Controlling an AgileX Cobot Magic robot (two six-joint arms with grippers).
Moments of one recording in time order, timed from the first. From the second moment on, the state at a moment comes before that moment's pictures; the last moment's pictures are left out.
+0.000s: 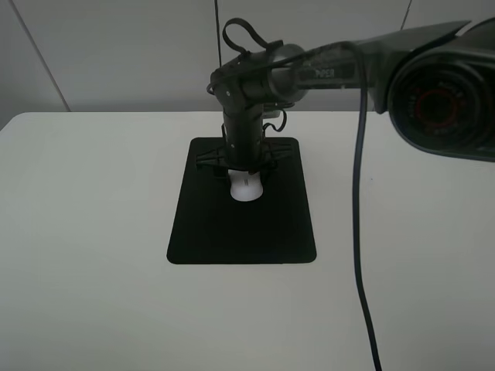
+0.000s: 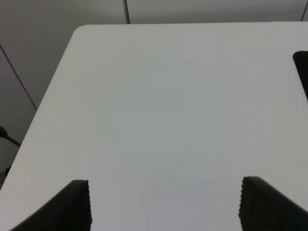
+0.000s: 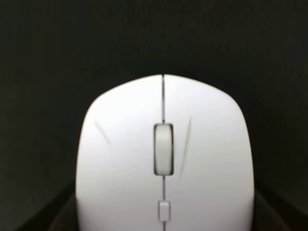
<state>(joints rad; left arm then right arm) -0.01 -0.01 -0.51 0.04 1.08 -0.05 0.68 2.42 -1.86 -0.20 0.96 0.69</state>
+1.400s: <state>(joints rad) -0.01 -0.01 -0.51 0.04 1.08 -0.05 0.67 2.35 -1.86 -0.23 0.96 0.67</state>
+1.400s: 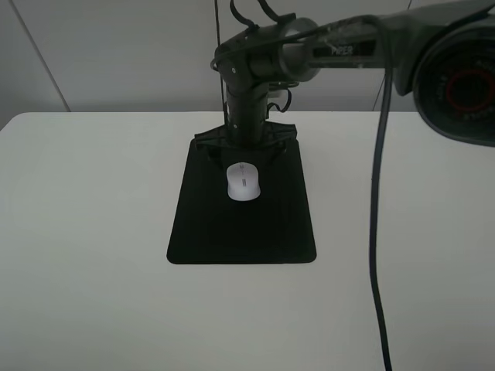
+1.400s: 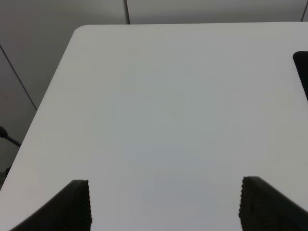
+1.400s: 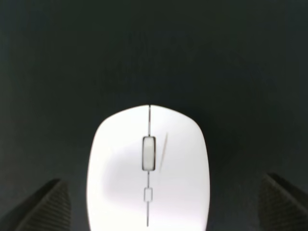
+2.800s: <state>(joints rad) -0.01 -0.01 -0.51 0.04 1.08 -0.05 0.23 1.75 -1.20 -0.15 0.84 0.41</state>
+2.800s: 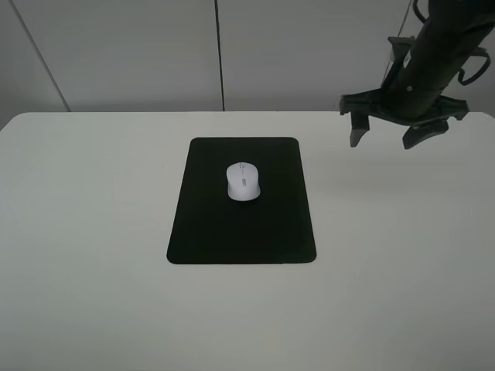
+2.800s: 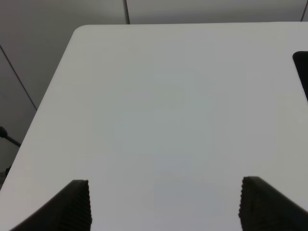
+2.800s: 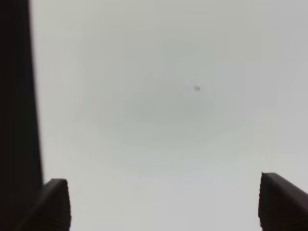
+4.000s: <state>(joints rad) -0.01 -0.01 -0.51 0.04 1.08 -0.05 0.12 0.70 -0.68 -0.16 0.86 0.32</state>
